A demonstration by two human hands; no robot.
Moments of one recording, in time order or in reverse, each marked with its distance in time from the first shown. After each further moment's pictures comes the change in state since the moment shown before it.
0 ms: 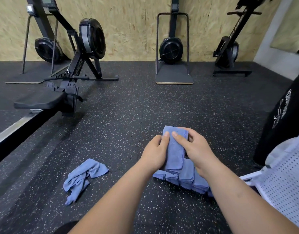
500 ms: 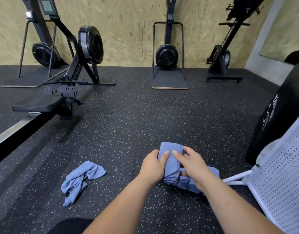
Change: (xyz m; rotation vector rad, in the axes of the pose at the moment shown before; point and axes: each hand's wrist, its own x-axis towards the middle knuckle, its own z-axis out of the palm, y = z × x) left_hand -0.028 -0.037 0.017 0.160 0.010 -0.022; right_hand -0.043 0.029 -0.009 -0.013 -0.033 0.203
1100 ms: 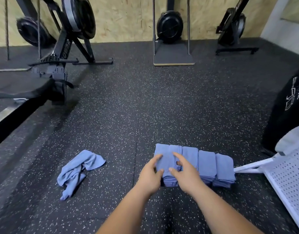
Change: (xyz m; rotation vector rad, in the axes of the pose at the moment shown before) left_hand 0.055 -0.125 0.051 -0.092 -0.156 -0.144; right_hand 0.084 0.132 0.012 -0.540 0.008 0.072
